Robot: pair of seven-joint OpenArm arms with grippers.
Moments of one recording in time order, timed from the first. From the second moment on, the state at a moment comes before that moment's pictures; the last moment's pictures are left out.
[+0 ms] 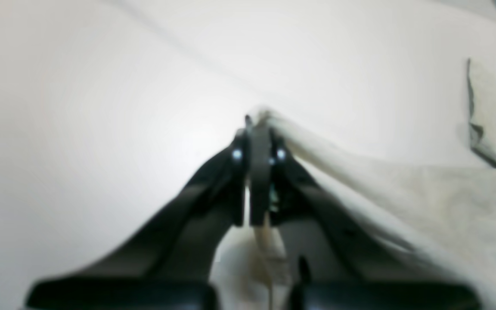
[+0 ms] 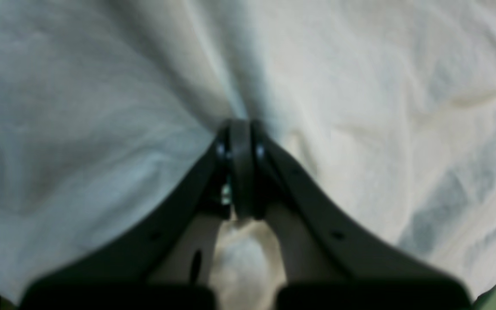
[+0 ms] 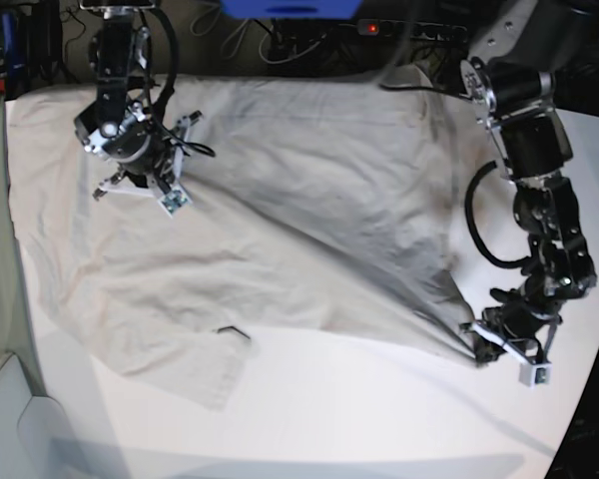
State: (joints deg) left arm -24.1 -11.0 -20.8 68.1 -15.3 -26.5 39.1; right arm -13.0 1.0 9.0 98.6 -20.4 39.9 -44.4
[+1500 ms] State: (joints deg) left arm 6.7 4.2 -17.0 89.5 -30.0 -25.3 47.8; right arm -12.5 0.6 8.9 106.1 -21.3 40.1 -47.4
